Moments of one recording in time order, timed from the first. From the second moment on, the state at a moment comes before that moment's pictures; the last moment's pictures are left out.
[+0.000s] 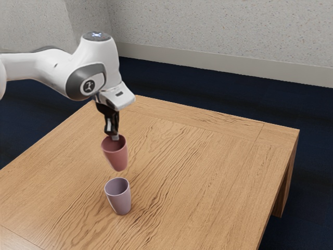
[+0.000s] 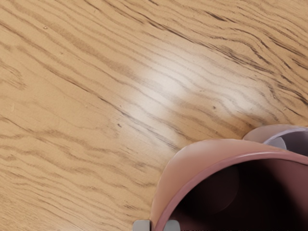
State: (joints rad) arm -0.03 -0.03 -0.09 -2.04 0.14 2.04 0.89
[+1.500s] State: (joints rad) arm -0.01 -0.12 -0.17 -2.15 0.09 2.01 0.75
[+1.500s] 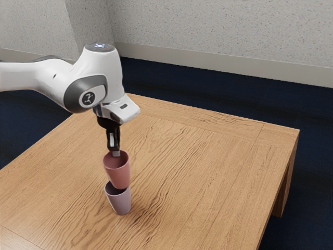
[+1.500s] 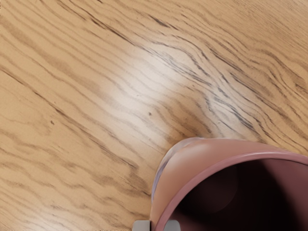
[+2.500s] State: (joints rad) arm 0.01 -0.11 -0.17 -2.17 0.09 1.99 0.71
